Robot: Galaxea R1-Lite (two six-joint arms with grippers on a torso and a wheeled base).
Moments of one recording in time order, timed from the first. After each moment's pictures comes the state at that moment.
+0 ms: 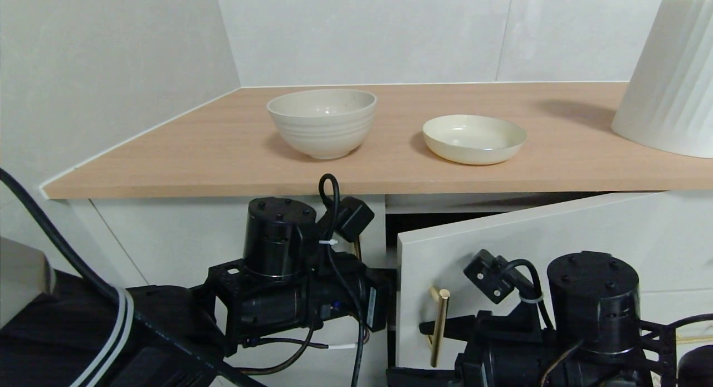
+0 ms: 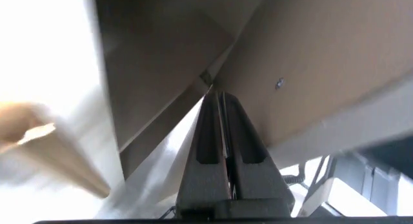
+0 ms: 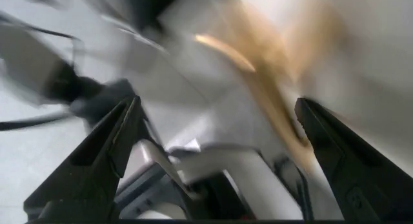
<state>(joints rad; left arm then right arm) -0.78 1.81 -0.75 -0.71 -0.37 -0.23 0.77 1.73 -0.48 -0.93 0.33 0.33</state>
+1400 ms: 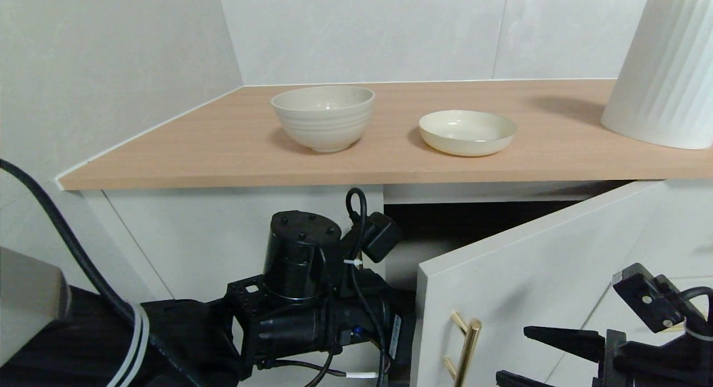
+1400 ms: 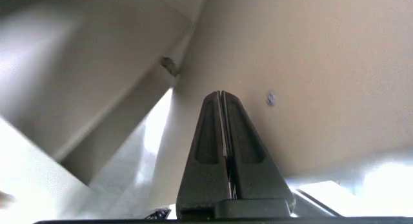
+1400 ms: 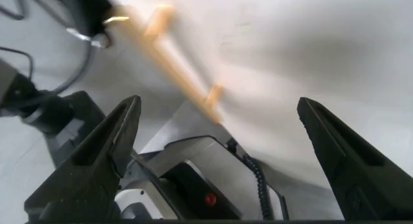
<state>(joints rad) -0.85 1.84 -0.75 -0.72 -0.39 -0.24 0.73 1.30 -0.21 -0.79 0.17 0.30</state>
